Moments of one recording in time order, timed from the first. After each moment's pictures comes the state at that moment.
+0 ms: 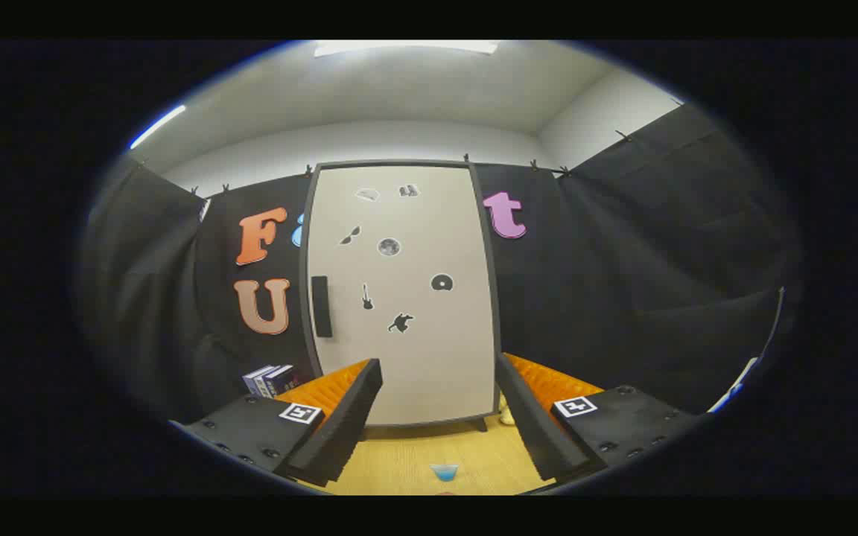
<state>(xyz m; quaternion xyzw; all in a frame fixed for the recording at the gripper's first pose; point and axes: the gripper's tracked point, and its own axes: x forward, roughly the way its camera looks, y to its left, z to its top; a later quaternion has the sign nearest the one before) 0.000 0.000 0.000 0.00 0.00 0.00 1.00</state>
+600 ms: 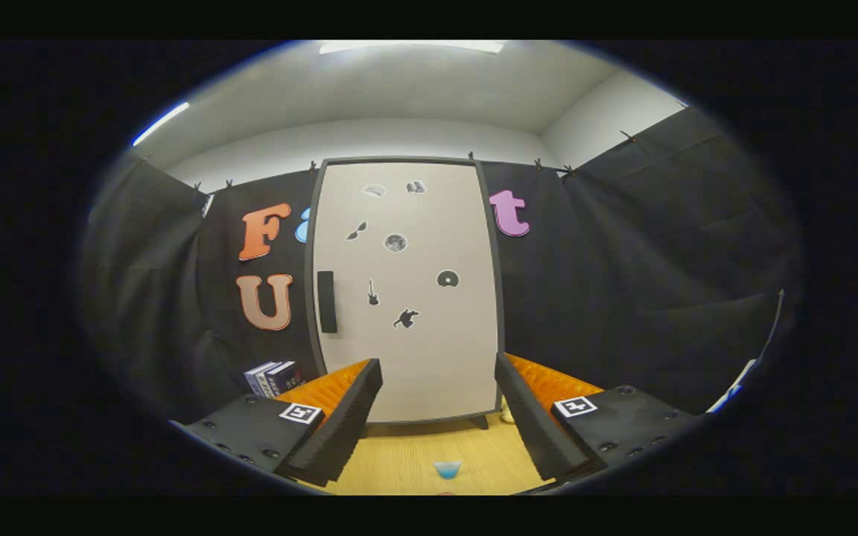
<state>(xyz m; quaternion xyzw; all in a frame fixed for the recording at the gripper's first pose) 0.001 0.005 -0.003 -0.01 0.01 0.00 1.00</state>
